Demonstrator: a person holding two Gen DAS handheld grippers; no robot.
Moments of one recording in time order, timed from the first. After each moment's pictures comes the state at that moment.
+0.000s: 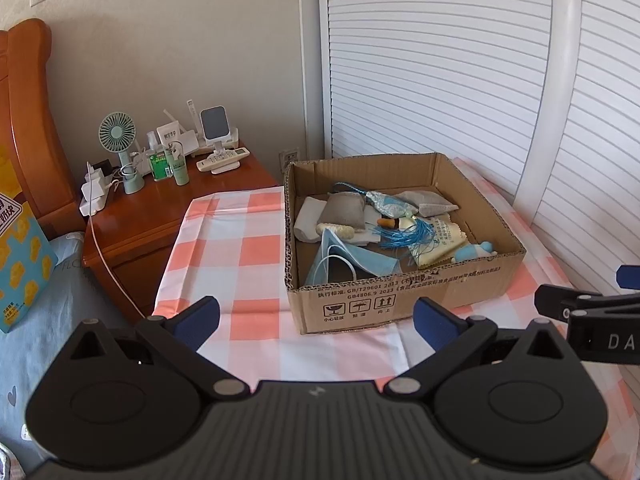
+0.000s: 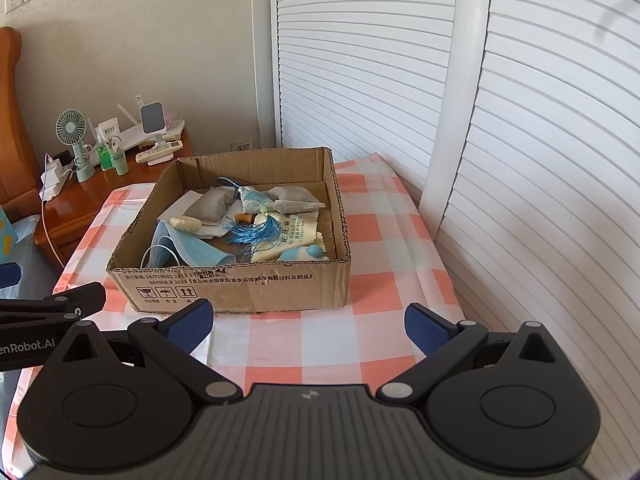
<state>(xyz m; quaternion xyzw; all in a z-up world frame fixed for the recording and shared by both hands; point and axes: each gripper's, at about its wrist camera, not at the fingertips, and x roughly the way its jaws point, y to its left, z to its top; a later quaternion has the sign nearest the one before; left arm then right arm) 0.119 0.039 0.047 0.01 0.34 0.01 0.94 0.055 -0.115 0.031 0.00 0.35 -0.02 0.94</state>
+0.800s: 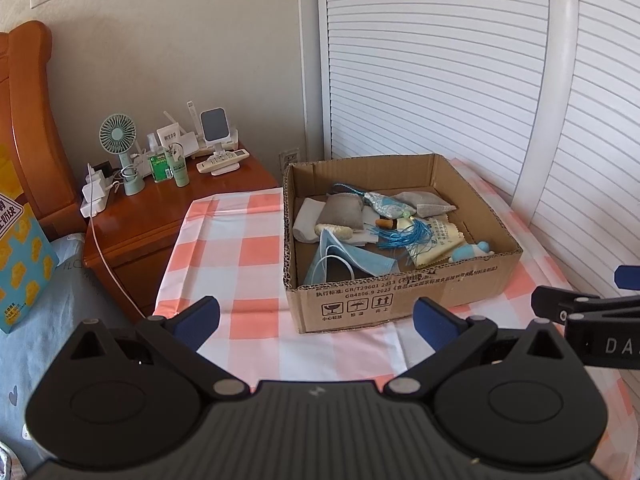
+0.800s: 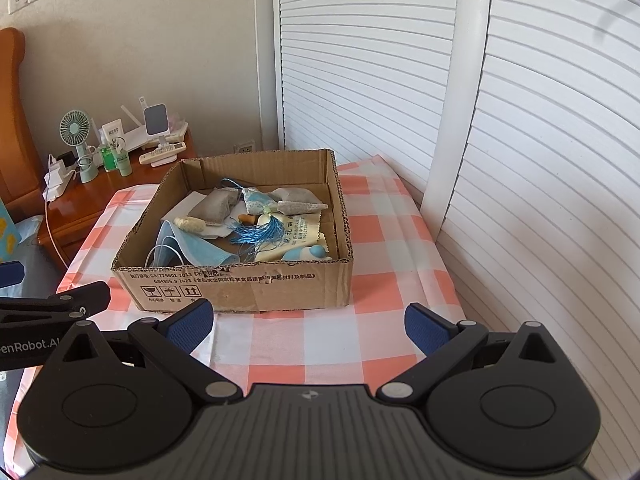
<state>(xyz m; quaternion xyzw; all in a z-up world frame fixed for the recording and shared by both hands) 0.115 0.038 0.050 0.01 0.34 0.01 0.94 0.051 -0.117 0.033 0.00 0.35 -0.01 0.94</state>
